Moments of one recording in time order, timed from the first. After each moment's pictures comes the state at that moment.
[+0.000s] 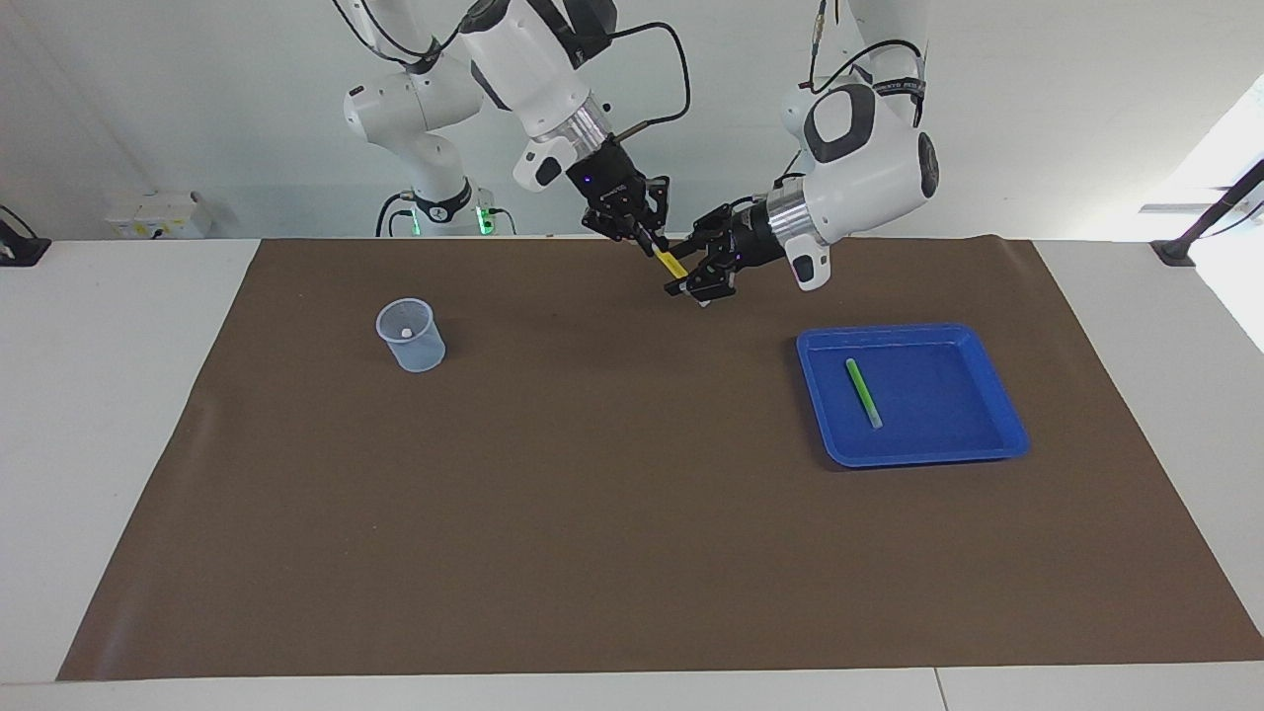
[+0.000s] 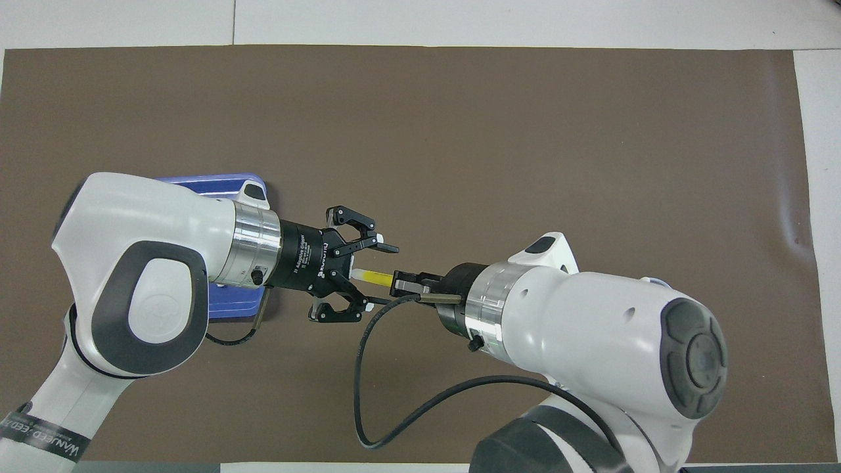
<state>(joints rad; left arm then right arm) 0.02 -0.07 -0.47 -2.06 -0.99 1.96 -1.40 0.46 -0.16 0.16 -2.08 0.53 2.34 0.56</state>
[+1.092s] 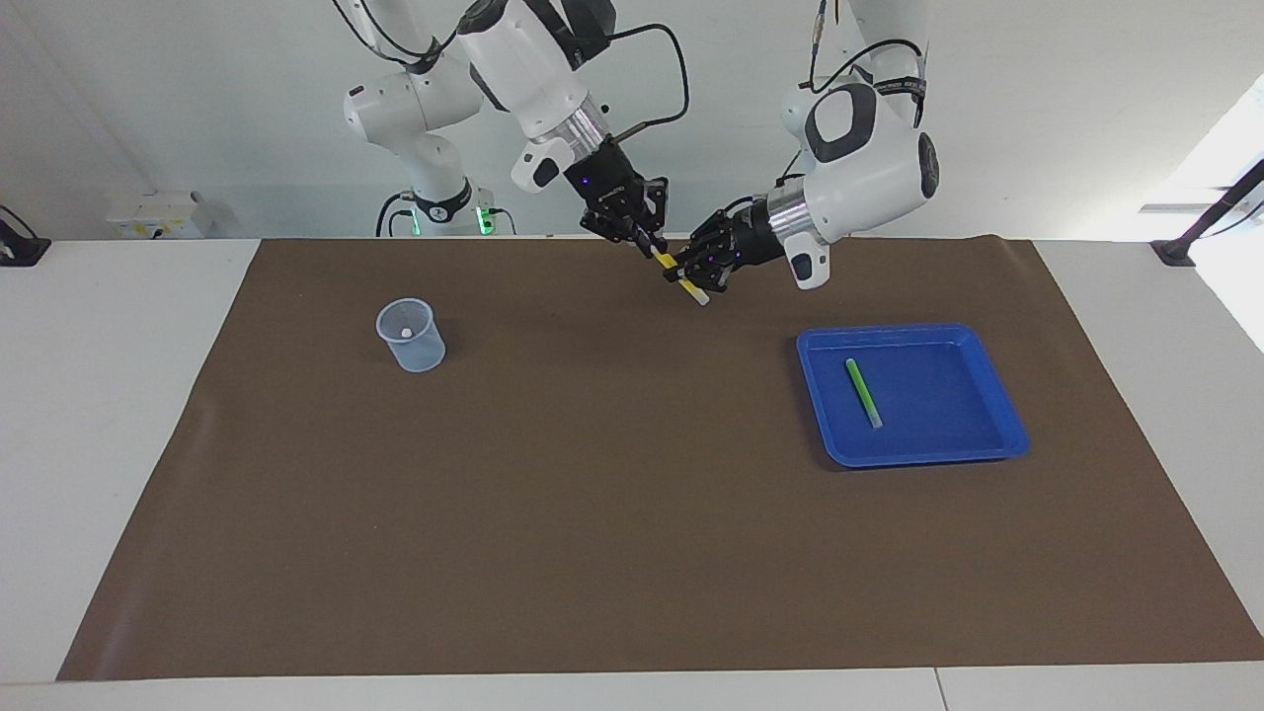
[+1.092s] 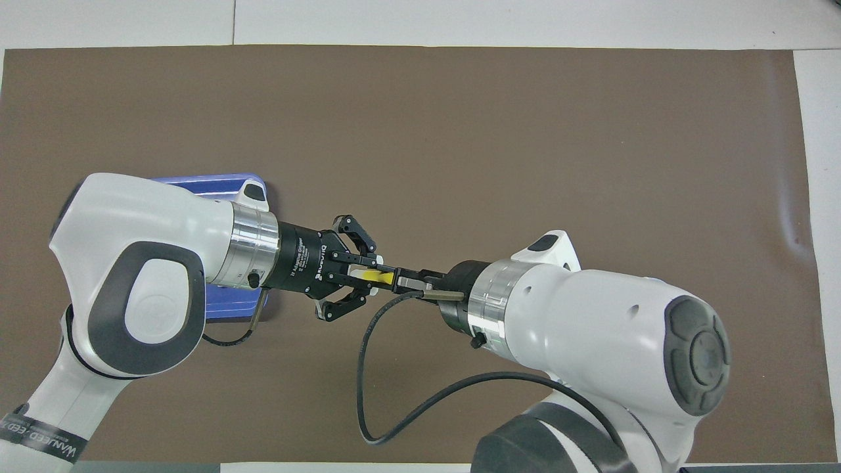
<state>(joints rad) 0.02 -0.07 -0.46 -2.06 -0.99 1.95 -1.35 0.45 -0.16 0.16 -2.08 0.53 2.34 0.56</state>
